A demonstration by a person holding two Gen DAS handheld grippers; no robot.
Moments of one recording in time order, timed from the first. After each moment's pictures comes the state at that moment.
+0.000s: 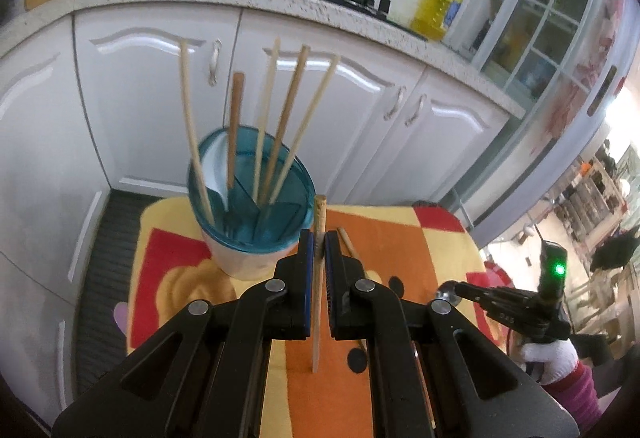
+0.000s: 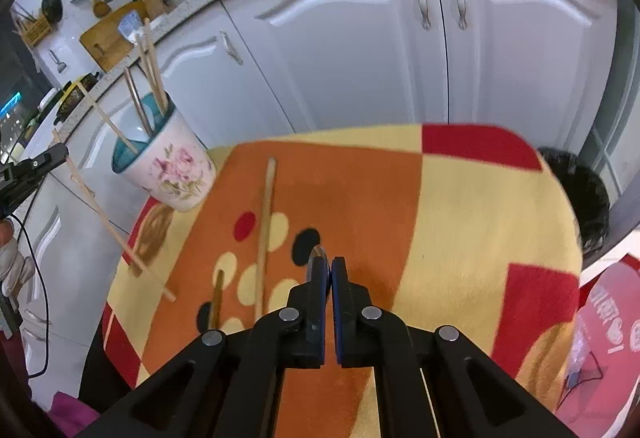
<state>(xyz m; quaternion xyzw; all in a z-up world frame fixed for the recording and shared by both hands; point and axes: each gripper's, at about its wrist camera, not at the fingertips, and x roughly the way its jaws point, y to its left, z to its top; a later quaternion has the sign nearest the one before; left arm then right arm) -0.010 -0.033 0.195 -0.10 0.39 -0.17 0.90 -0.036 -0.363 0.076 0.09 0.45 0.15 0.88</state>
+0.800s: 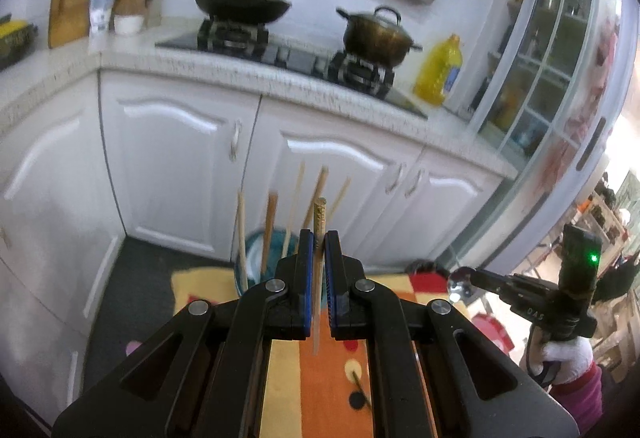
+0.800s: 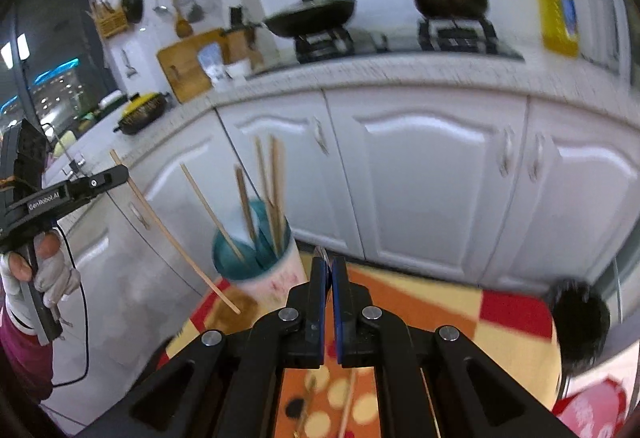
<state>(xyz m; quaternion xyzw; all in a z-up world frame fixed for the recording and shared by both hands) -0.010 0.016 0.286 -0.13 0.30 -0.15 0.93 -0.003 -0.284 0.224 0.03 0.33 0.24 0.91</state>
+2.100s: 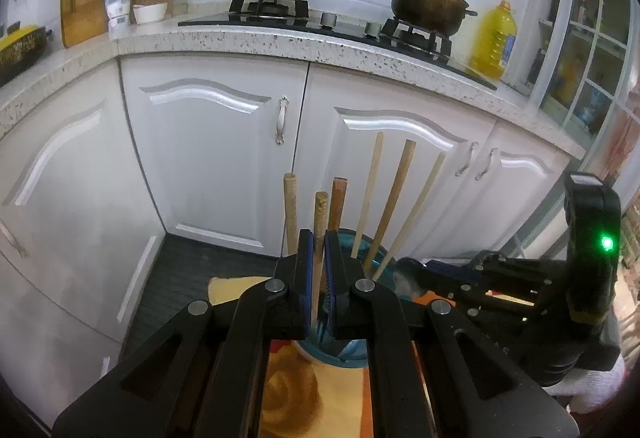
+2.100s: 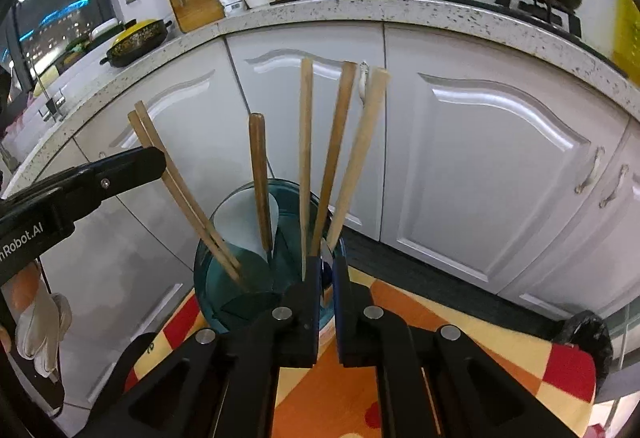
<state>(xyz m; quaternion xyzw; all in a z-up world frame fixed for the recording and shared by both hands) 0.059 0.004 0.212 -0.08 0.34 -0.06 0.93 0.090 -0.163 0.152 -0.05 0.40 0.25 0.88</state>
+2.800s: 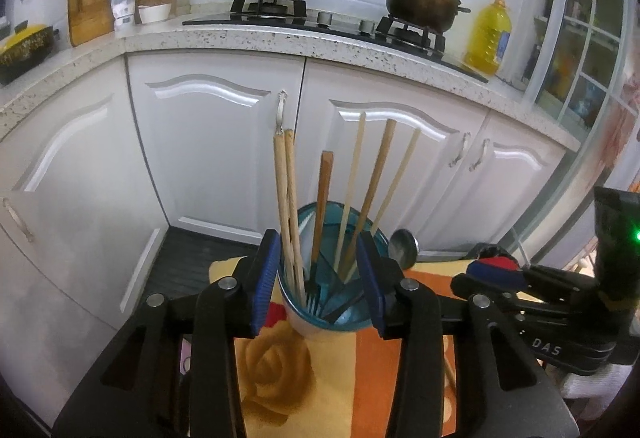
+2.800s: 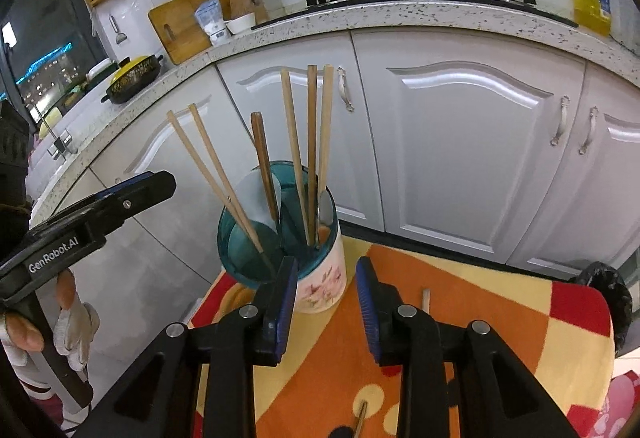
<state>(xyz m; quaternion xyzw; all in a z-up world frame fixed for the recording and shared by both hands) 0.023 -0.006 0.212 -0.07 0.34 -0.06 0.93 0.033 -0.202 0.162 0.02 0.39 0.24 0.89</state>
